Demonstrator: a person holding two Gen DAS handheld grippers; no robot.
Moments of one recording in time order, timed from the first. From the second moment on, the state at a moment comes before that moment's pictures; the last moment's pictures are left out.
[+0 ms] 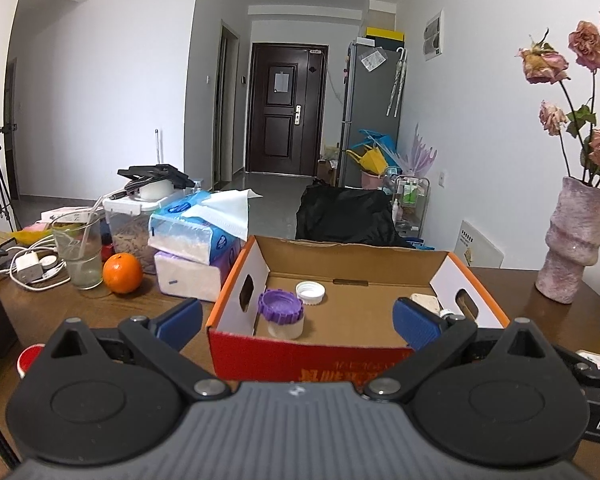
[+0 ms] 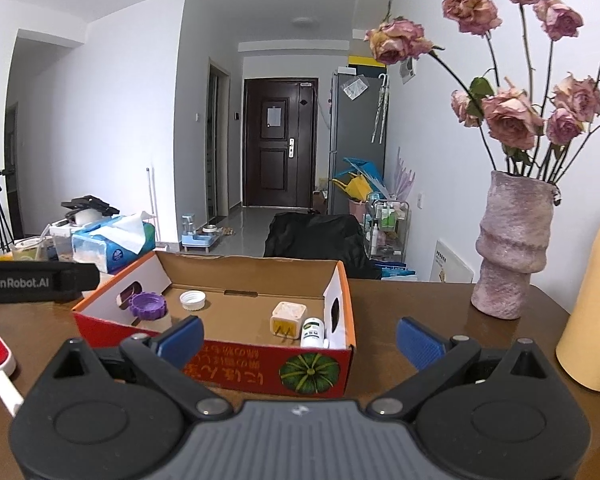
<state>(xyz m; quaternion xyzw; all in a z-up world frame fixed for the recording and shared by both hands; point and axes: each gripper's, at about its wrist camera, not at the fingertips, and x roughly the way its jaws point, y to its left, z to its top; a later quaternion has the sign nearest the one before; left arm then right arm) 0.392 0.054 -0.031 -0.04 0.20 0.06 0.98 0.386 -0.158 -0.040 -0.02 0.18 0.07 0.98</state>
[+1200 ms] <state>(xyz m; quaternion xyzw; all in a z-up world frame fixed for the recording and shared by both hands) 0.276 0.058 -0.078 -0.05 0.25 0.02 0.97 0.263 -0.176 -0.107 -0.04 0.25 0.04 0.97</state>
